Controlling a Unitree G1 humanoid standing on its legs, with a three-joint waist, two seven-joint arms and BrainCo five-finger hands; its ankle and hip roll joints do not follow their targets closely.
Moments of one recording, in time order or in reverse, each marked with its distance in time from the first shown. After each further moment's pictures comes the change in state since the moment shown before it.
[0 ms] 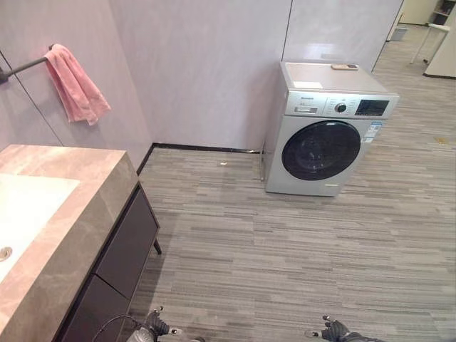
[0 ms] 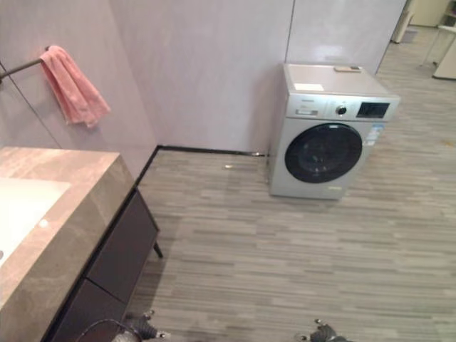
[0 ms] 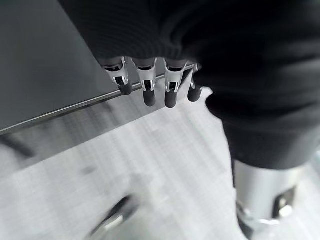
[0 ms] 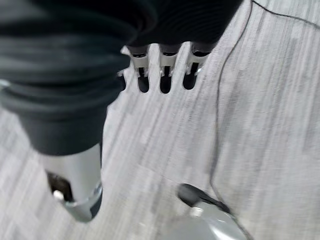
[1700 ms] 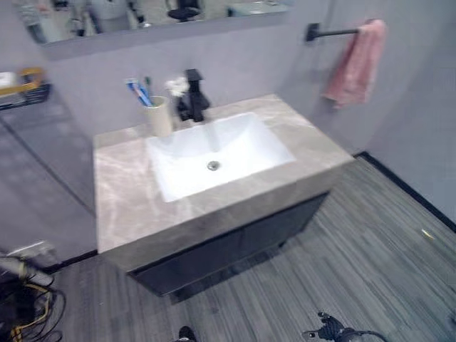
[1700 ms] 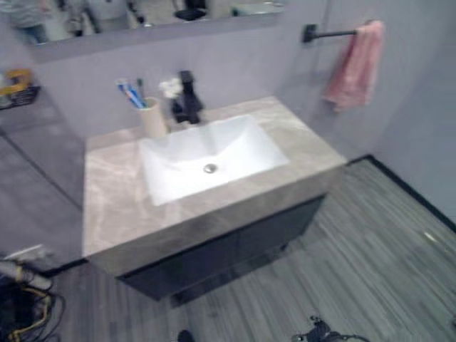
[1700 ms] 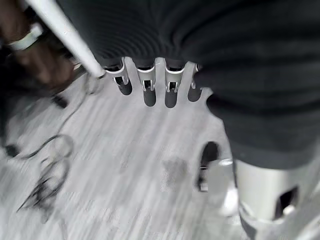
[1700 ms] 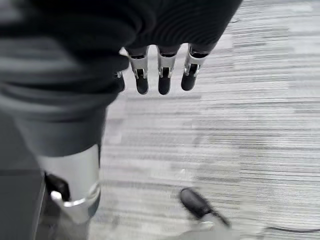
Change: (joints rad) left arm 0.099 0.034 0.027 0.255 0.255 0.075 -0.067; right arm 0.039 -0.011 0.084 -0.034 -0.224 0.055 -0.020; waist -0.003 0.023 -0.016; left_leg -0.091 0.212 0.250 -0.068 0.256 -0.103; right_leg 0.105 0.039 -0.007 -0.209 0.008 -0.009
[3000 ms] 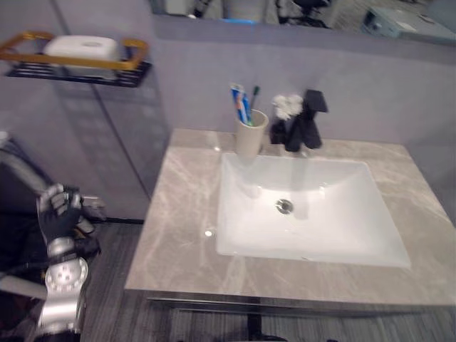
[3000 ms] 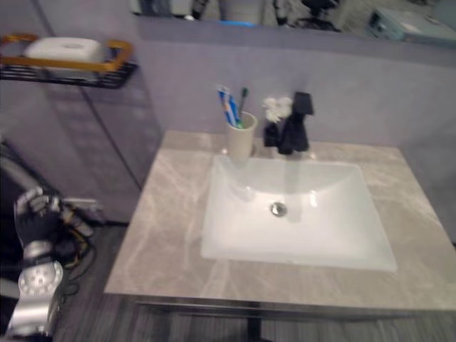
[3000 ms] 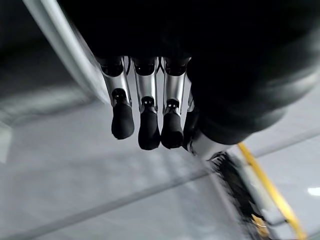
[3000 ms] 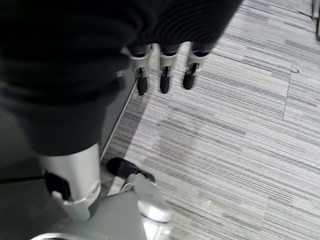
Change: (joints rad) left arm 0.198 0.162 0.612 -1.246 -0.575 -0.256 0.240; right arm 0.046 0.067 -0.098 0.159 0.034 0.005 0.005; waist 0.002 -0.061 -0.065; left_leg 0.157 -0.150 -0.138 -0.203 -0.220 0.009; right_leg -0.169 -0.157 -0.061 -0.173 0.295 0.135
